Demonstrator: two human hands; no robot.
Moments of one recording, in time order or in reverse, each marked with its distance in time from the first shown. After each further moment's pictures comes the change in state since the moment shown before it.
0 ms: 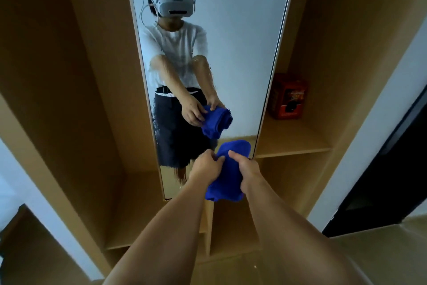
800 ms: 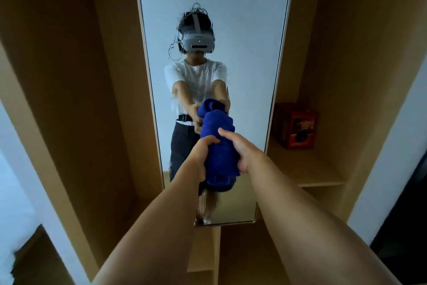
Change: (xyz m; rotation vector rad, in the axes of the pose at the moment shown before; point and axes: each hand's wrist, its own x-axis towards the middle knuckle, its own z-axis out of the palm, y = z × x) left_hand -0.016 0.085 -0.070 -1.040 -0.179 -0.189; right_hand -0.018 -0.117 0.035 -0.111 -0.473 -0.071
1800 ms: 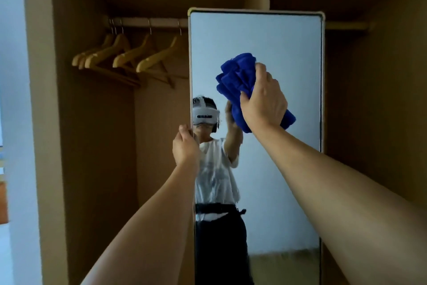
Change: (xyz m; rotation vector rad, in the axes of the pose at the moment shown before) left_hand 0.027 0.245 -0.053 0.070 0.480 0.871; right_hand -0.034 -0.238 0.157 -0.976 1.118 -1.552
